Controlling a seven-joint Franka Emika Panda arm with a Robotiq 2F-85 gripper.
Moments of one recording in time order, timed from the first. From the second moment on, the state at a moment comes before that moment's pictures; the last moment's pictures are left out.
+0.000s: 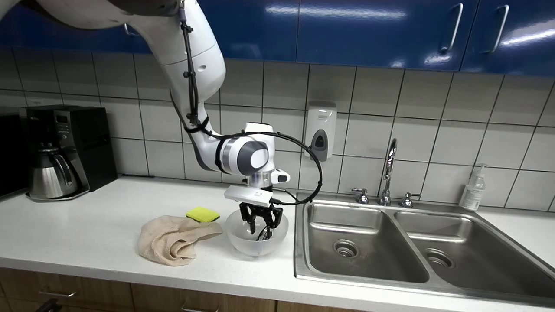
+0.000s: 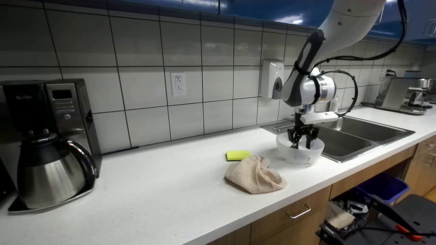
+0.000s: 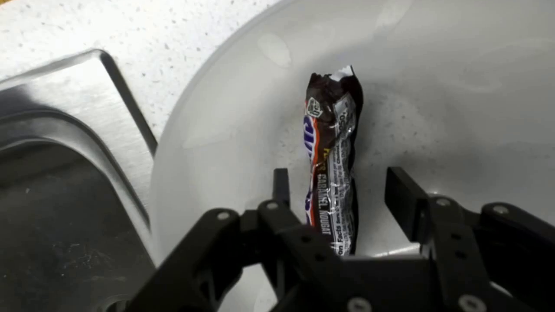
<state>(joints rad) -0.29 0.67 -0.14 -1.95 0.01 2.61 -0.17</state>
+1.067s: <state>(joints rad) -0.28 0.37 -0.12 -2.15 0.02 2.56 -0.23</state>
